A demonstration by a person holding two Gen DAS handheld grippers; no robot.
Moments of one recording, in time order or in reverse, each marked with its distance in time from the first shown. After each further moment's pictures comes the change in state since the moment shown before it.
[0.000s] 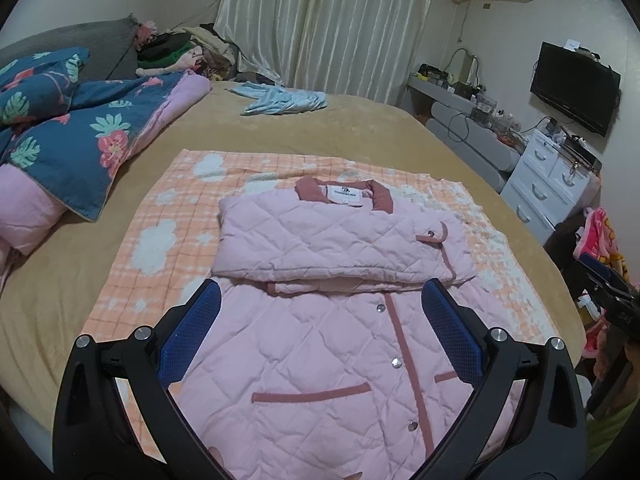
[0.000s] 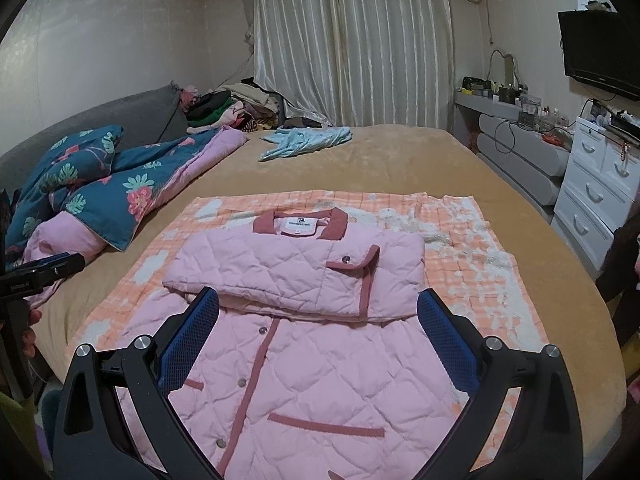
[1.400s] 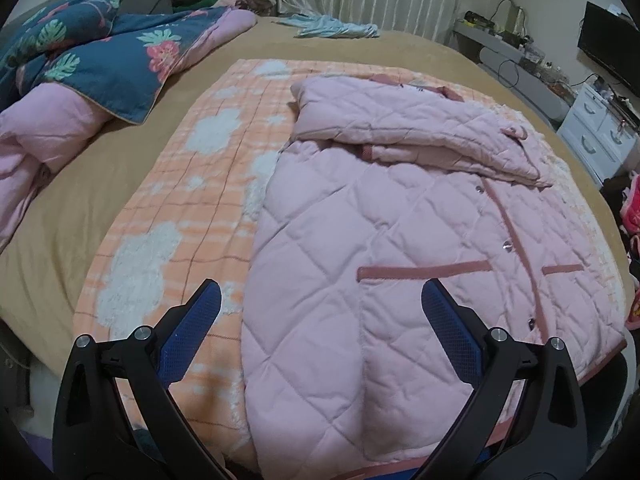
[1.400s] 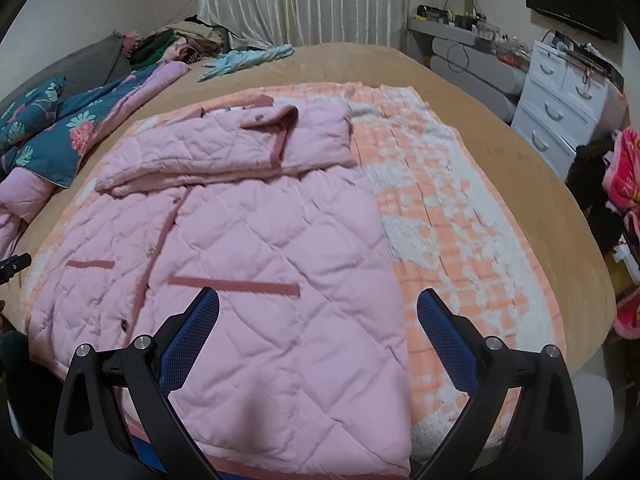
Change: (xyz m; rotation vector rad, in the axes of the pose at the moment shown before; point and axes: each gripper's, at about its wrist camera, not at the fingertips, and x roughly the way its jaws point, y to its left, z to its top) left arm 0.034 0.080 -0.123 -0.020 0.204 0.159; right arm 0.011 -0.071 -0.139 0.085 0.267 -0.159
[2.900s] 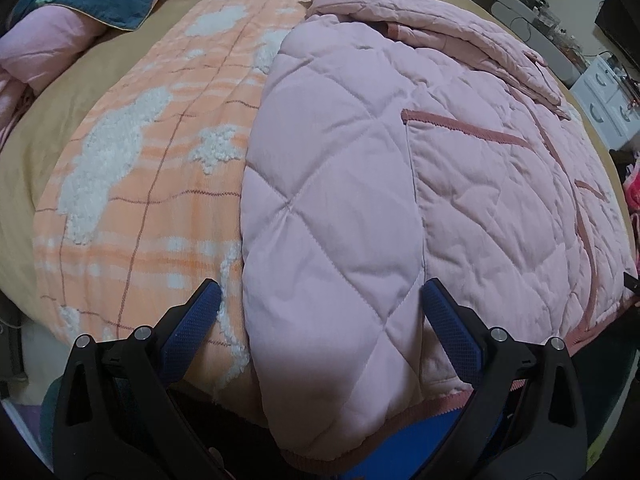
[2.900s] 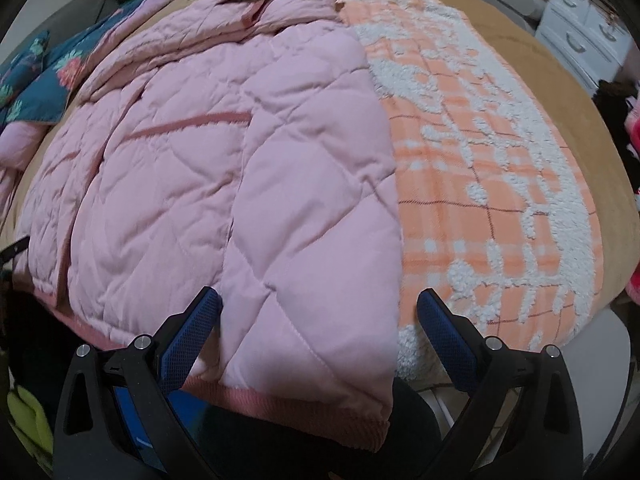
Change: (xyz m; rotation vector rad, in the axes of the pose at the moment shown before) left arm 0.041 0.024 -0.077 -0.030 0.236 -0.040; right arm 0.048 -0.035 -0.079 -0.005 0.328 0.061
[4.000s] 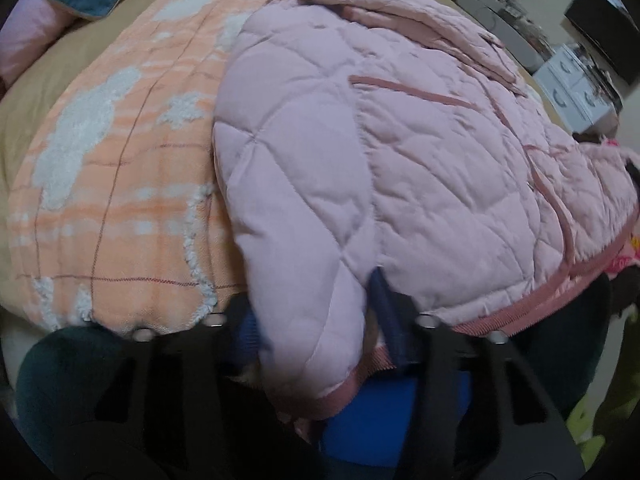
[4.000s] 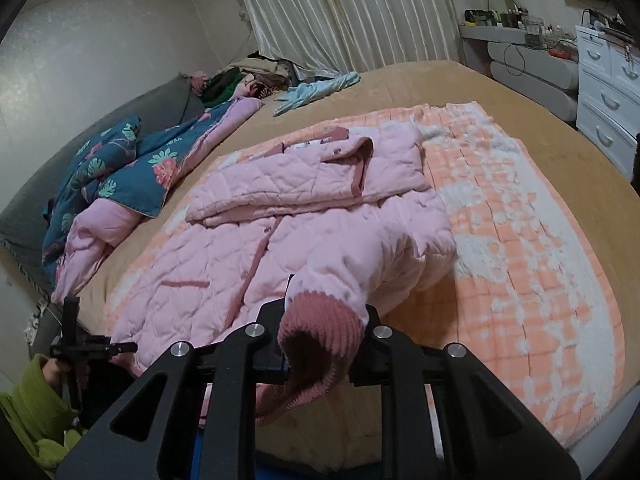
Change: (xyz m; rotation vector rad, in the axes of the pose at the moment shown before) left arm -0.016 -0.007 -0.025 0.058 0.029 -0.143; right arm -0.103 0.031 0.057 -0.020 -0.435 0.302
